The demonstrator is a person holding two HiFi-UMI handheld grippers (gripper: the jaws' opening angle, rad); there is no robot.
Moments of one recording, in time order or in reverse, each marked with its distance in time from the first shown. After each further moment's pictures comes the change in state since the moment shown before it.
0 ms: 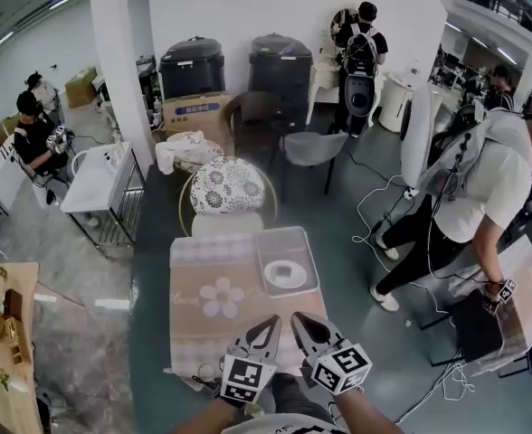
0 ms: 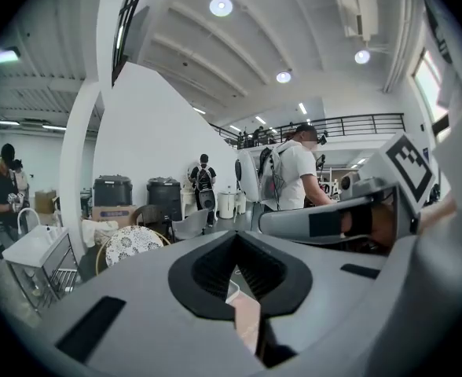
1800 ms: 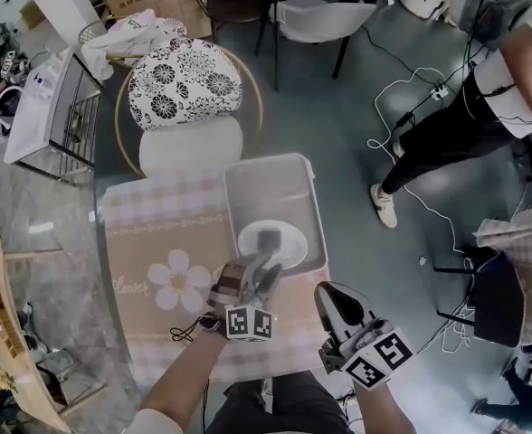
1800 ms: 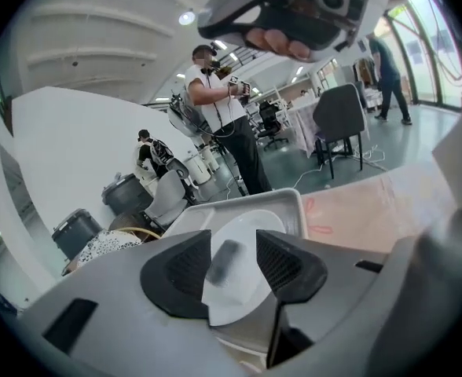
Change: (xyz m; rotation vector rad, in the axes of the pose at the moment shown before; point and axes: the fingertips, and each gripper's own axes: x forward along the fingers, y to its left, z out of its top) left arm 0.285 0.077 -0.278 0.627 0.311 -0.145; right arm 0.102 -0.222 -0.093 0.261 0.119 -0.063
